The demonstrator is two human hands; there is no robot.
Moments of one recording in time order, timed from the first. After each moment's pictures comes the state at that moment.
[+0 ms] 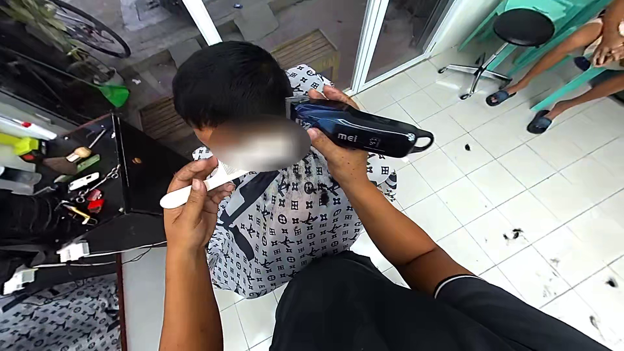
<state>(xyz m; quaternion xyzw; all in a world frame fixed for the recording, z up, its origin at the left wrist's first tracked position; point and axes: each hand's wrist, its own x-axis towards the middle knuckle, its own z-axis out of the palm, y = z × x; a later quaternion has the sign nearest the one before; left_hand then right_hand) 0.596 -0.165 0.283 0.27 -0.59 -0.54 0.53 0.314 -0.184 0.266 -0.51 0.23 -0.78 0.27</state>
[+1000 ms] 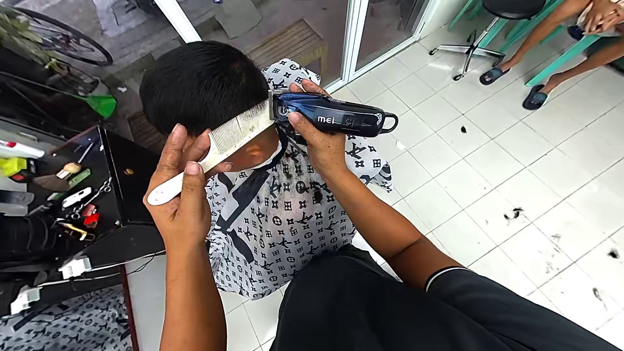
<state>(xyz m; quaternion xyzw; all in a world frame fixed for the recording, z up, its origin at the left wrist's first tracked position) 0.552 -0.180 0.311 0.26 -0.70 -0.39 0.53 0.319 -0.210 0.246 -0.40 0.24 -0.82 0.33</state>
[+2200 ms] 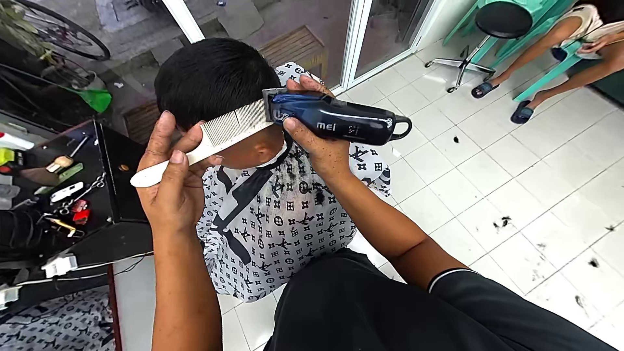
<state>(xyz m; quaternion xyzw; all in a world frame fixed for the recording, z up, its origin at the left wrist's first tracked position) 0.571 -0.203 0.311 0.19 -0.65 -0.48 0.55 0.331 -0.197 0.275 -0.50 0.24 -0.79 0.27</state>
